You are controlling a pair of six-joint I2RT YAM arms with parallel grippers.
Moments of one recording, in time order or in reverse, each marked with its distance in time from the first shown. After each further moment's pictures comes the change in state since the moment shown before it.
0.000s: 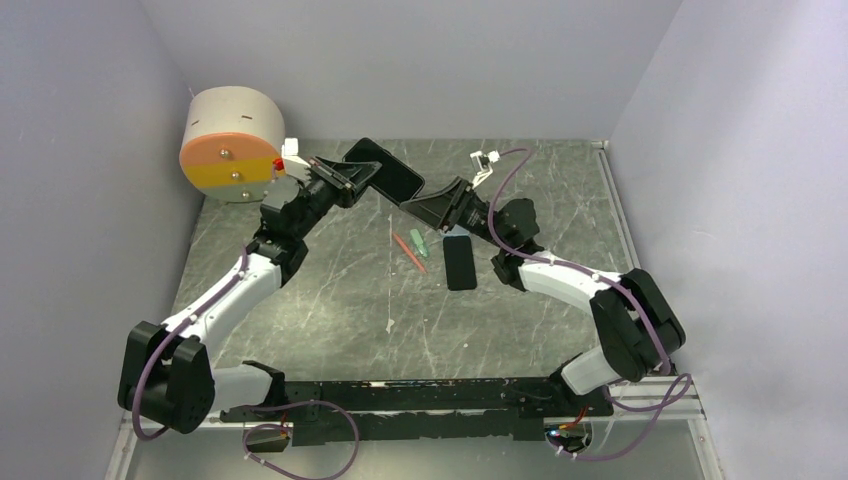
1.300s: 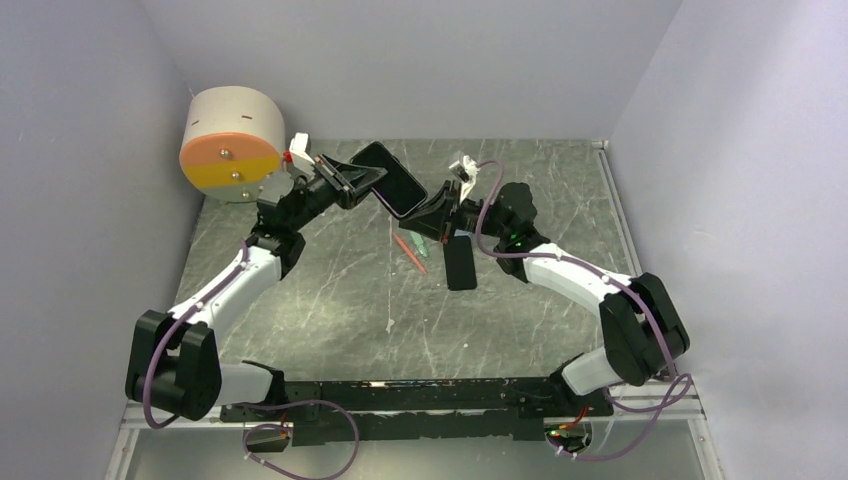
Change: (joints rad) left arm 0.049 0.055 0.013 0.069 0.253 -0.050; right arm -0.026 -0.021 0.084 -0.285 -0.265 -0.665
